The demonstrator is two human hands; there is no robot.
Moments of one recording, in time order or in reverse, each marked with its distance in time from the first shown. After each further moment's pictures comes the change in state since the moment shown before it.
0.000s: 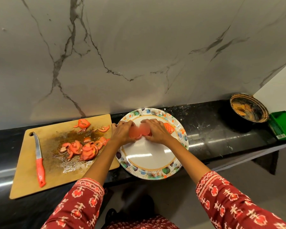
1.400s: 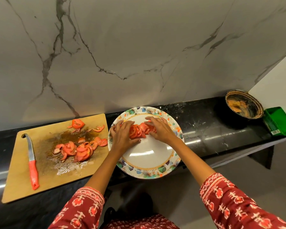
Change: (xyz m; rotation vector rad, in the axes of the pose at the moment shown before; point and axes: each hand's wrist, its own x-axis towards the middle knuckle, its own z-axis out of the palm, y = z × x) left_hand -0.011 0.010 0.040 -0.172 0.341 0.025; right_hand -0.010 0.040 0.006 0.058 0.113 -0.033
